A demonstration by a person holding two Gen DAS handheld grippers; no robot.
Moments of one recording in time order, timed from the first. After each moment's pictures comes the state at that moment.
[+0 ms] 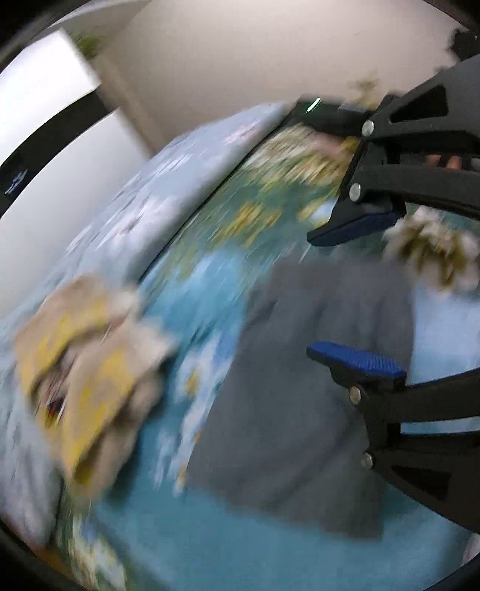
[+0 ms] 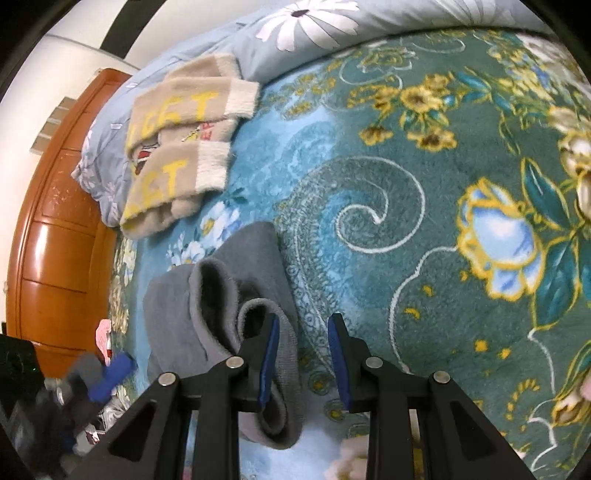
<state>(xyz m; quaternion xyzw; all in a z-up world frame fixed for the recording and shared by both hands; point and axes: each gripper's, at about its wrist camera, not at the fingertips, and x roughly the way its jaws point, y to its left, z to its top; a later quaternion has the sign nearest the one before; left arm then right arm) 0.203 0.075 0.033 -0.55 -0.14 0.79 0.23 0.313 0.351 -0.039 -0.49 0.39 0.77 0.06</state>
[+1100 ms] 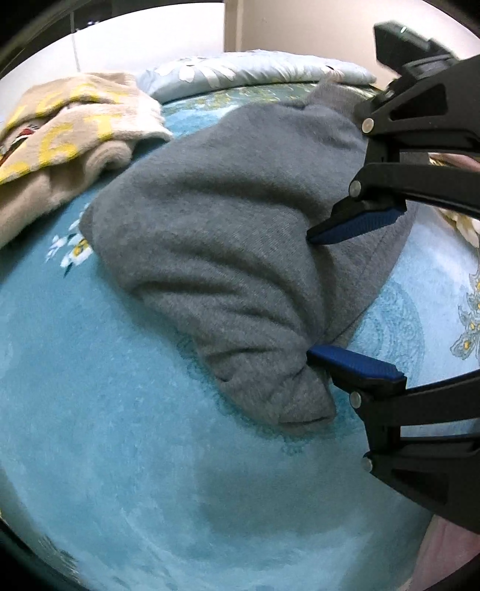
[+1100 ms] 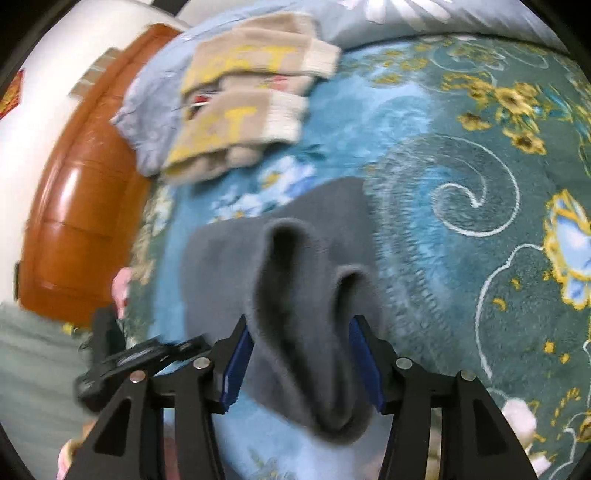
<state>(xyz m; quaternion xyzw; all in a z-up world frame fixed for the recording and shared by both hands) 0.209 -0.007 -0.072 -0.68 -0.25 0.69 0.07 0.289 0.303 -0.044 -0.52 0.37 0.77 -0.03</state>
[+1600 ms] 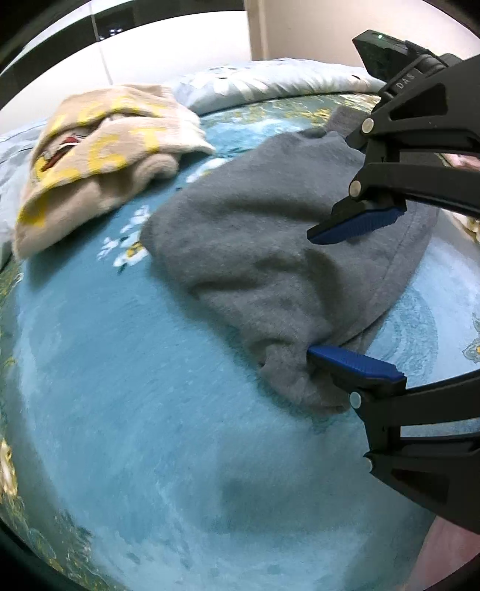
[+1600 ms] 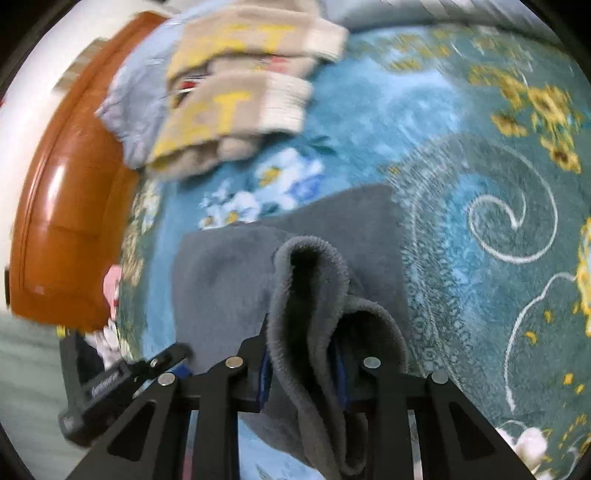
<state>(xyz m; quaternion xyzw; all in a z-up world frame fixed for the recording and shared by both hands) 0.216 -0.029 -0.051 -0.62 -0.28 0.73 0.04 0.241 0.288 -0.054 -0.55 0.36 0.75 -0.03</state>
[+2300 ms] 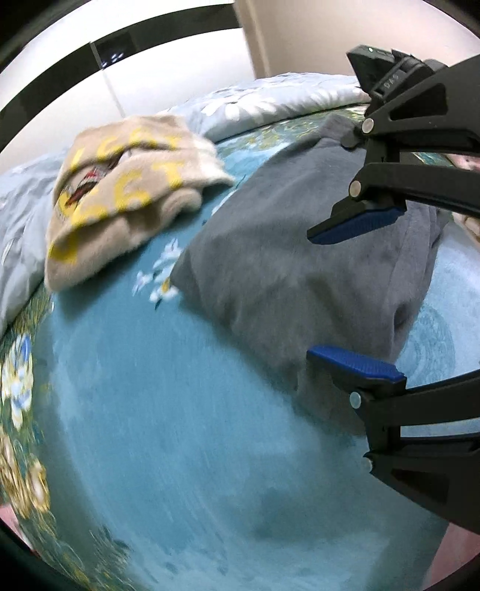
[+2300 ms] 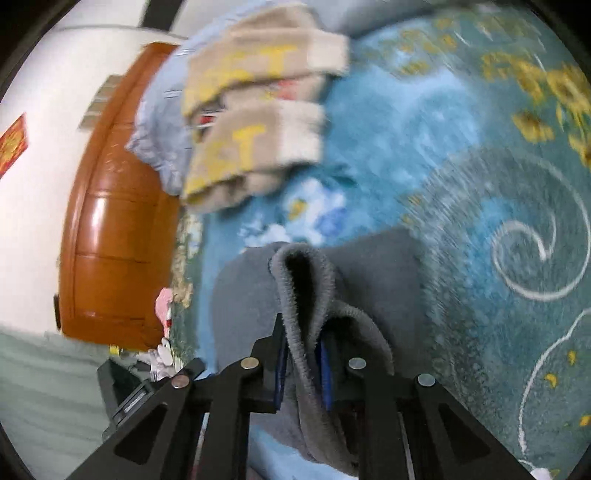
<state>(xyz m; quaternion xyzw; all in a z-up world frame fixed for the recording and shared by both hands) 0.203 -0.026 -0.039 -0.58 -0.27 0.77 0.08 0.231 0.325 -0.055 -0.49 0.43 0.75 -0.11</state>
